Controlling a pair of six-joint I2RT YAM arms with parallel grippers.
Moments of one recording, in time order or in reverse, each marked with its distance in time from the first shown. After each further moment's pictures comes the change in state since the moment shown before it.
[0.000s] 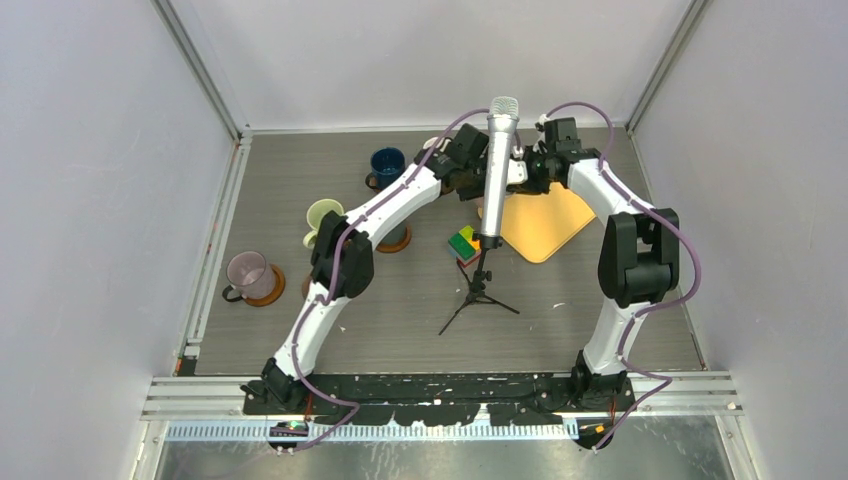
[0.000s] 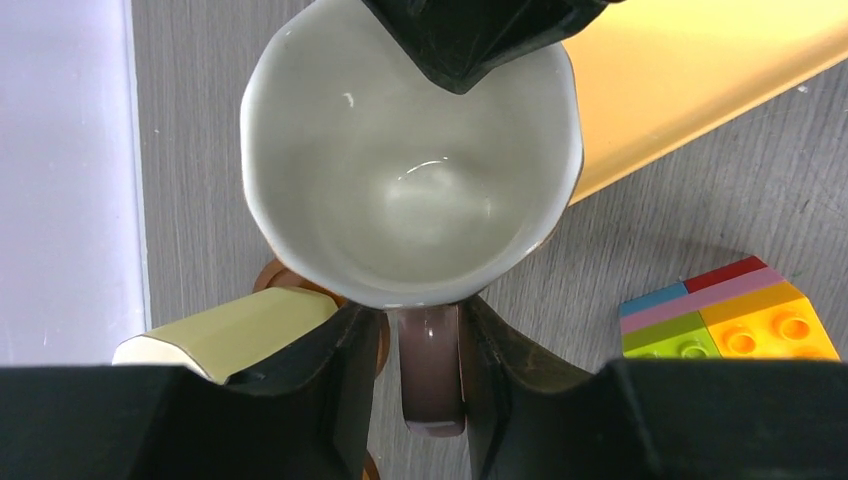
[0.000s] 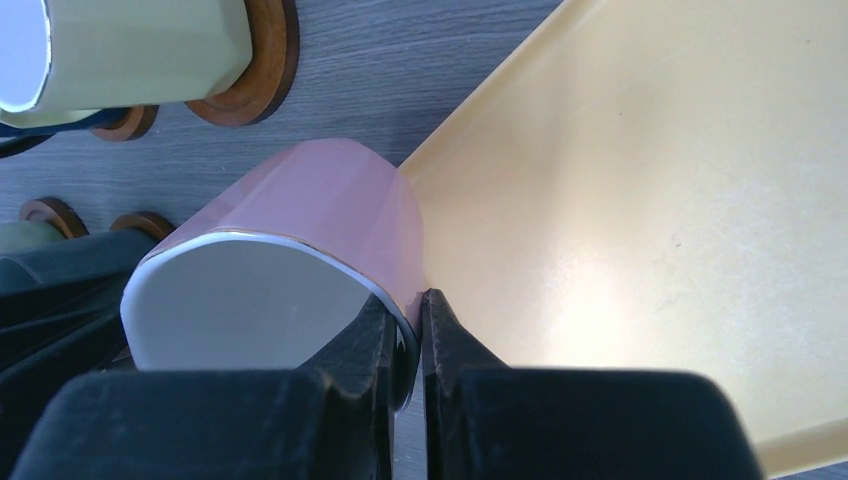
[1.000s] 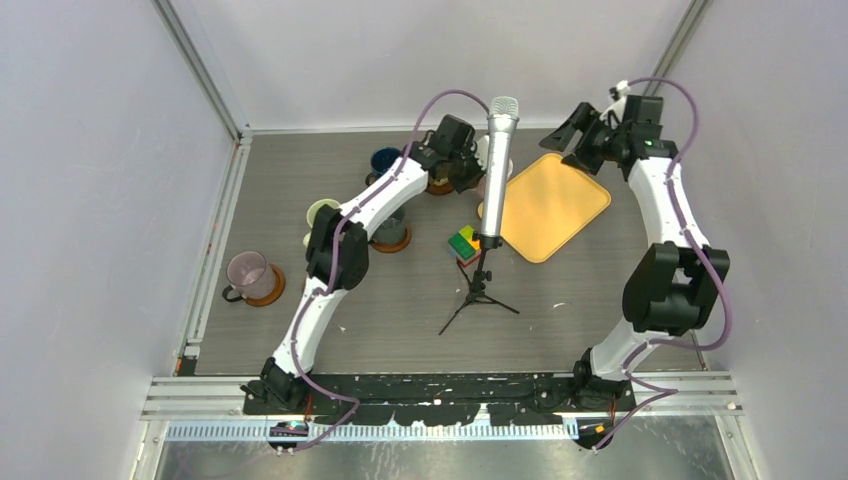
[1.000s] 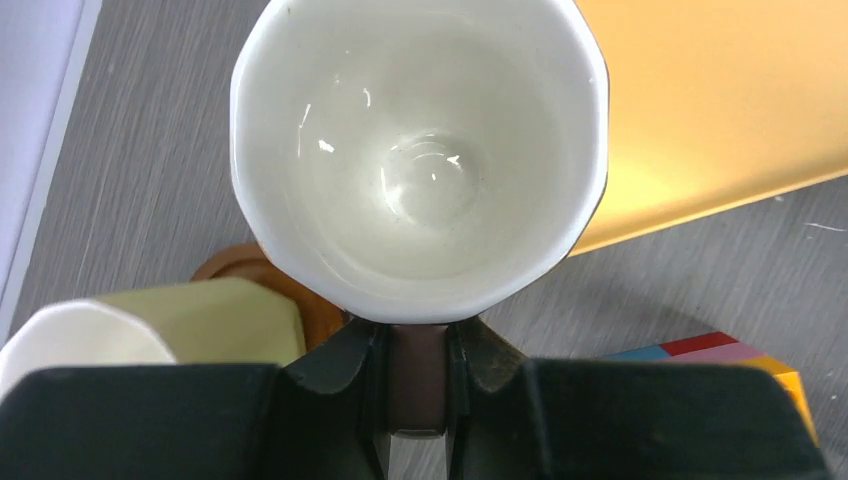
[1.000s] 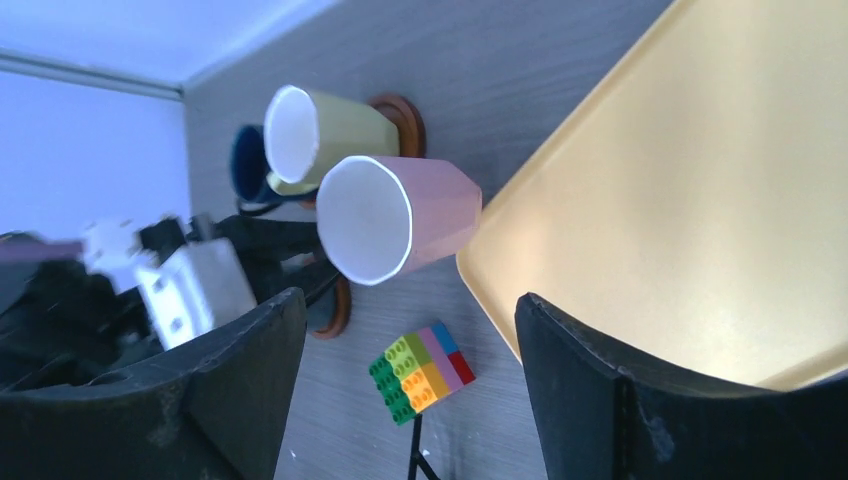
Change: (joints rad) left arm 0.076 0.033 0.003 0.098 0.112 -0.274; right arm -0.232 -0.171 0.060 -0.038 -0.257 0.079
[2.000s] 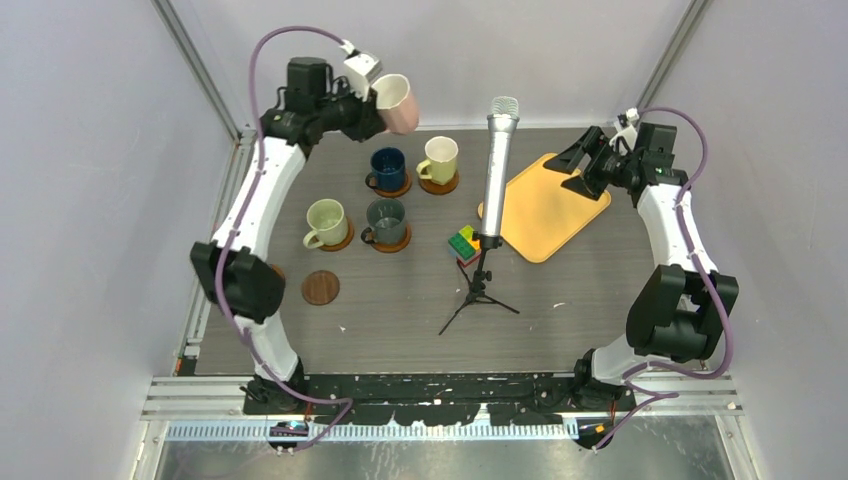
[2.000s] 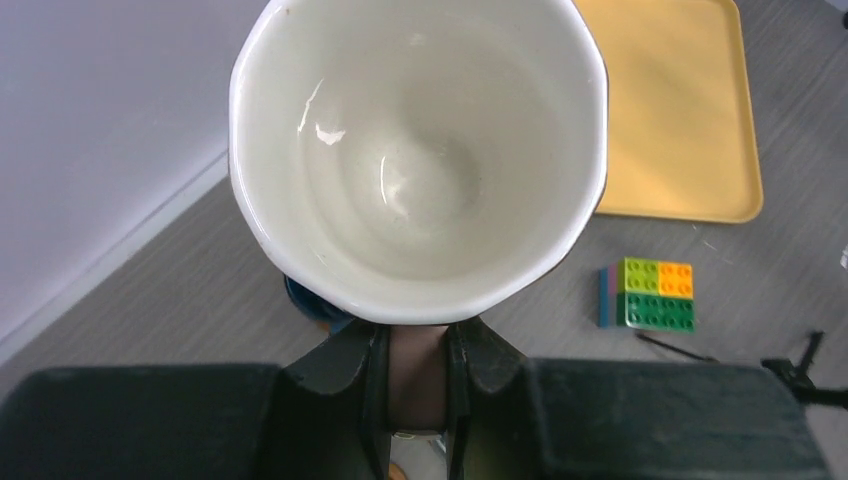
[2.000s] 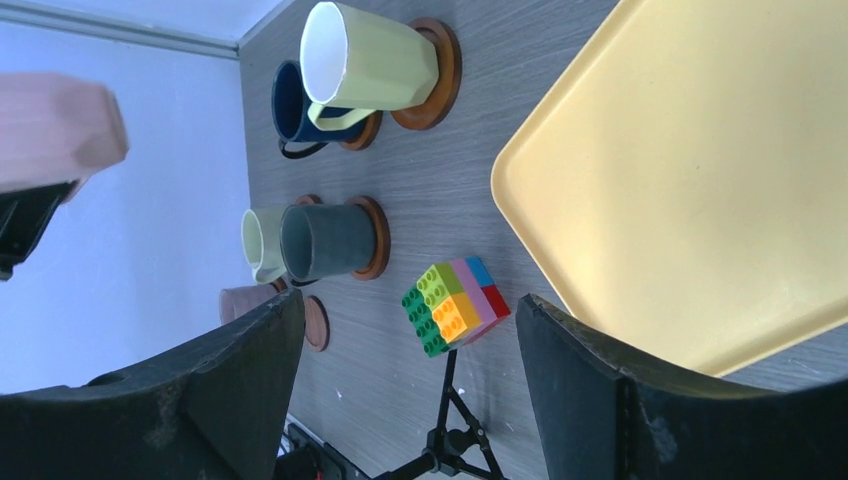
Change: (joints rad) left arm 0.385 -0.528 -0.241 -0.025 0.208 -0.269; right arm -0.115 -0.178 -0.233 0.065 -0.197 0.059
